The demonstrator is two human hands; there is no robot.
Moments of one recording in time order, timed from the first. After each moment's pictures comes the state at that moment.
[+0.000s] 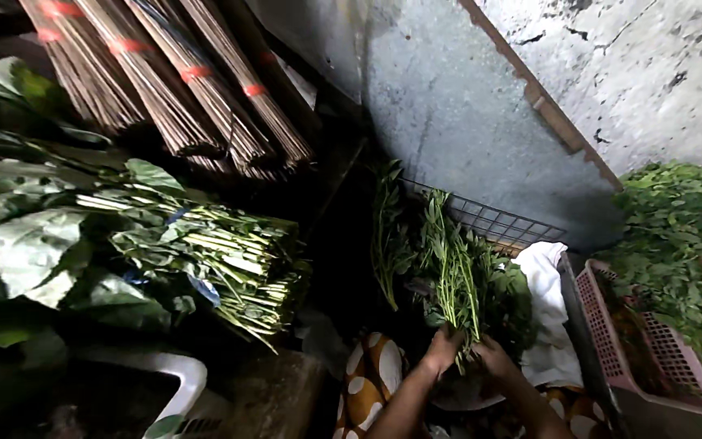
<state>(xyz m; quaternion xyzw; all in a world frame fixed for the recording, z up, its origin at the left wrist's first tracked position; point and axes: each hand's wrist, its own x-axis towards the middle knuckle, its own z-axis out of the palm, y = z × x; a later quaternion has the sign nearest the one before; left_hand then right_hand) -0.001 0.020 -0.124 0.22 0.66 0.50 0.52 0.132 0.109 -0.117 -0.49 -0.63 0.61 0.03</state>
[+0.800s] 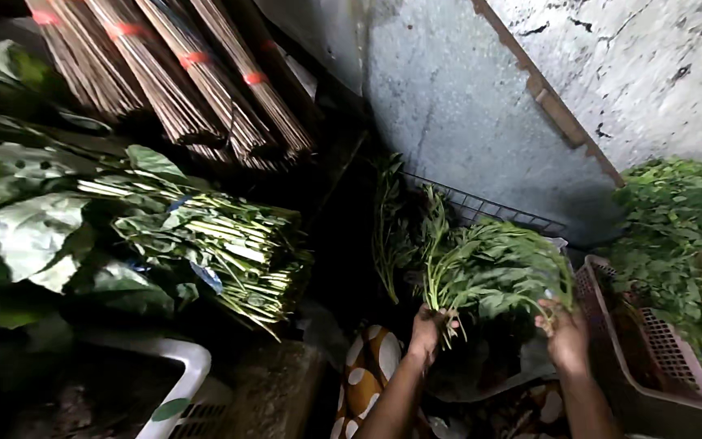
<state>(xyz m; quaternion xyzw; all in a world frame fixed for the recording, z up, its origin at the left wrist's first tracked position) -0.016 0.018 -0.118 0.00 0.50 0.73 0.47 0.172 0.165 -0.044 -0.47 -0.56 0.53 0.42</state>
